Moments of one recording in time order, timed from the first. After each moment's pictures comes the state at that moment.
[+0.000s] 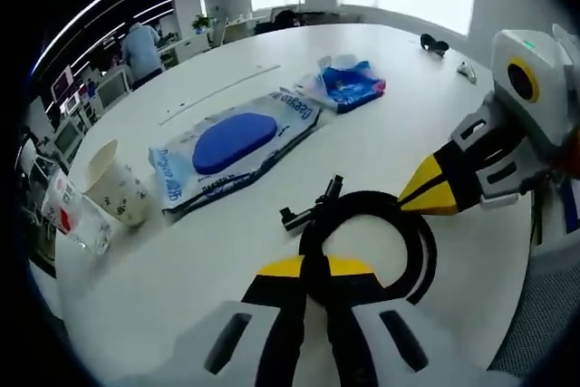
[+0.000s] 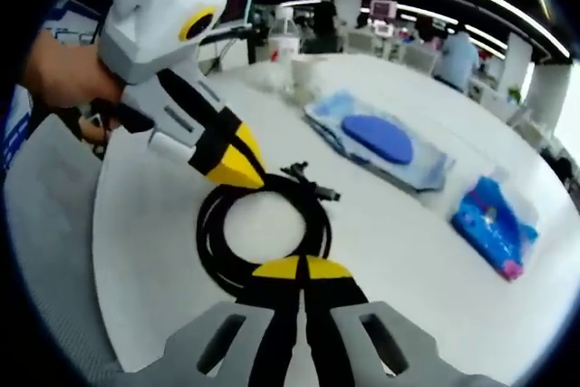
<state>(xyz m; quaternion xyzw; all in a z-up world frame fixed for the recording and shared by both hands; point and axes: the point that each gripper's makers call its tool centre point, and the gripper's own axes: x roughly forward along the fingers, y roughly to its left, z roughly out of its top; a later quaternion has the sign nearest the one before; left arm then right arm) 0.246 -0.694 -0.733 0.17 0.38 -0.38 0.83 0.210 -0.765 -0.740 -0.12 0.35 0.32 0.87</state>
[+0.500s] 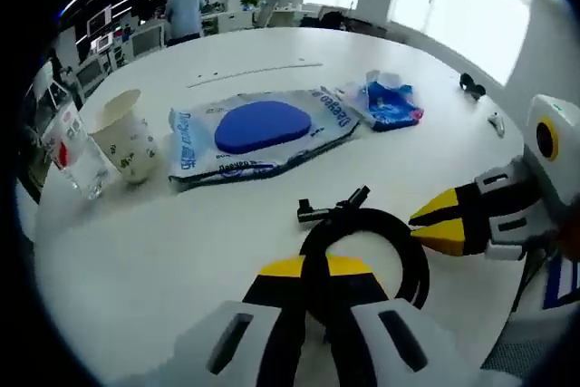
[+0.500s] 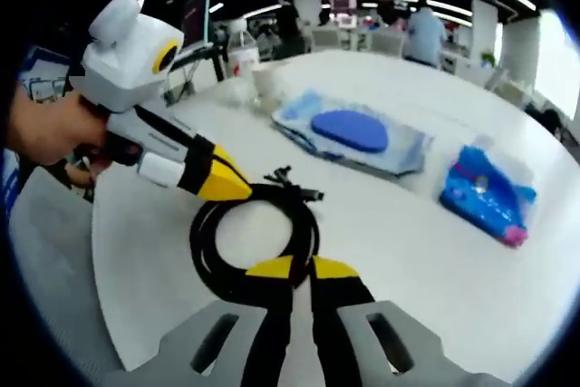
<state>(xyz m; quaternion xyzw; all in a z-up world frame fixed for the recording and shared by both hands) 0.259 -0.695 -0.737 0.03 0.43 -0.29 0.86 0.217 -0.775 -0.736 -0.07 0.35 0.28 0.89</state>
